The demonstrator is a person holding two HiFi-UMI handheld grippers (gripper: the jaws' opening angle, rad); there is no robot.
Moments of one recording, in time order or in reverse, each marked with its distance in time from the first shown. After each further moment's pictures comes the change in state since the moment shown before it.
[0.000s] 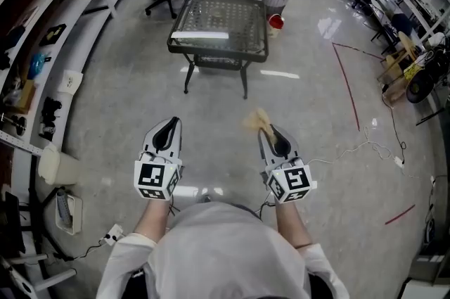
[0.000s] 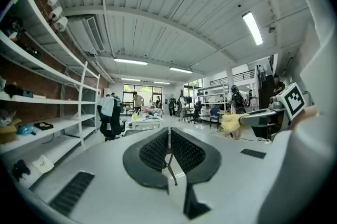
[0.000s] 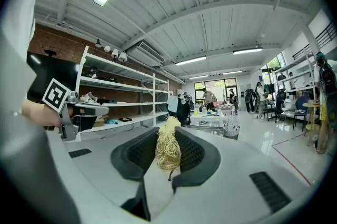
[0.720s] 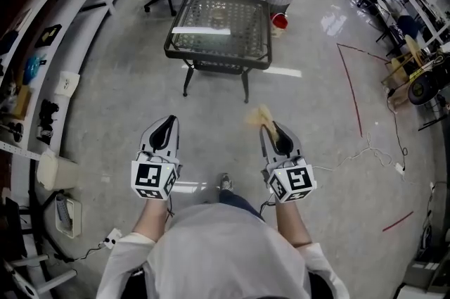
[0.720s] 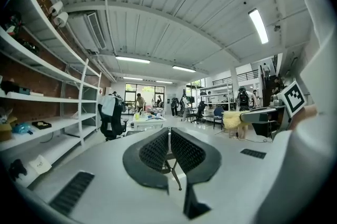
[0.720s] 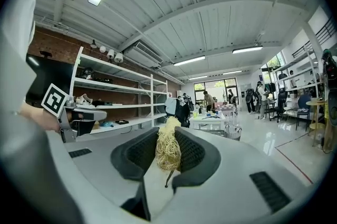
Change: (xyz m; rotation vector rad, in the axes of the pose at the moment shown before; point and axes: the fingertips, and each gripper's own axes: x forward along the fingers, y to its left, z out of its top) left arm 0.082 0.040 0.000 -0.020 0.001 0.024; right arm 0.081 -0.050 0.011 0.012 -0.016 0.006
